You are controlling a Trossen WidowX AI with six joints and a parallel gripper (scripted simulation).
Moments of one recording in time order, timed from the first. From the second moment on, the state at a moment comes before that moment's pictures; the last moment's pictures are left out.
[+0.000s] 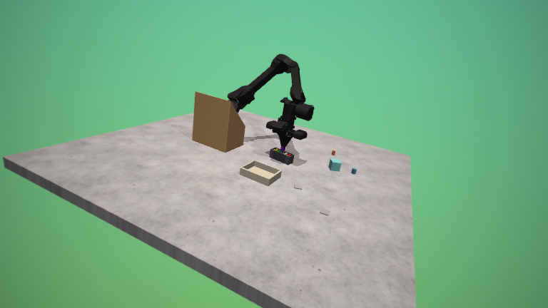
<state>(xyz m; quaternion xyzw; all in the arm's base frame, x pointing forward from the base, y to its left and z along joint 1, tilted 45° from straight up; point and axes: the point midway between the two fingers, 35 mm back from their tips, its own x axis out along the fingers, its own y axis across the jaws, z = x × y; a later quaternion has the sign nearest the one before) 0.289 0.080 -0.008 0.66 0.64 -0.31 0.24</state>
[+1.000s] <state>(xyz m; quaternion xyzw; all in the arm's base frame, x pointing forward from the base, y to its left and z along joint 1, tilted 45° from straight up) 0.288 0.063 0.008 0.66 0.64 -0.31 0.24</state>
